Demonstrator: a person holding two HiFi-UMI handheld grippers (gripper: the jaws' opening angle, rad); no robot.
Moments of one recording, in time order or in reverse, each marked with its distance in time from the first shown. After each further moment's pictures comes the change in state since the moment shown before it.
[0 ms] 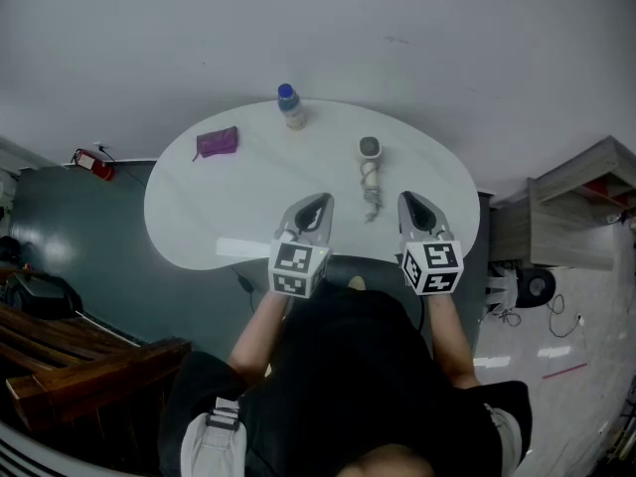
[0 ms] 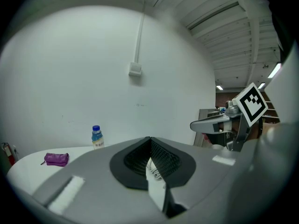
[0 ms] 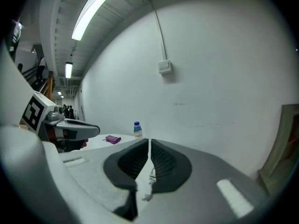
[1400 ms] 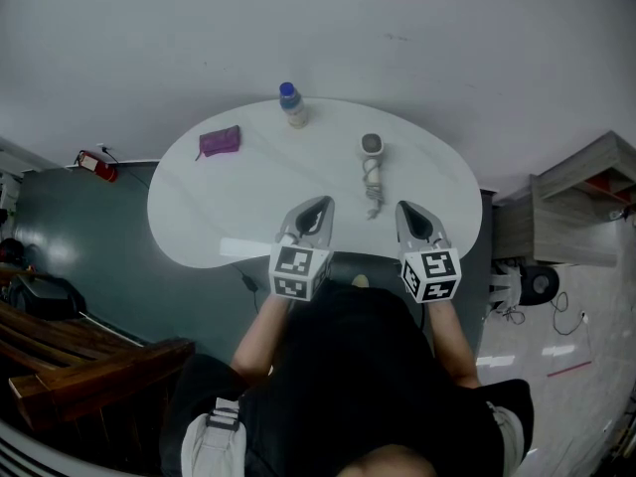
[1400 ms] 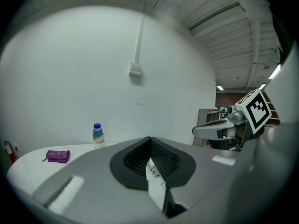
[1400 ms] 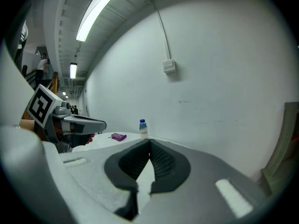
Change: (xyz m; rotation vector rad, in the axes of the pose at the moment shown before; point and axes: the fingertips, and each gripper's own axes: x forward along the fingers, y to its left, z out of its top) left arm -0.013 -0.006 -0.007 -0.010 0.006 0.002; right arm -0.016 0.019 -0.020 -0.011 0.001 0.050
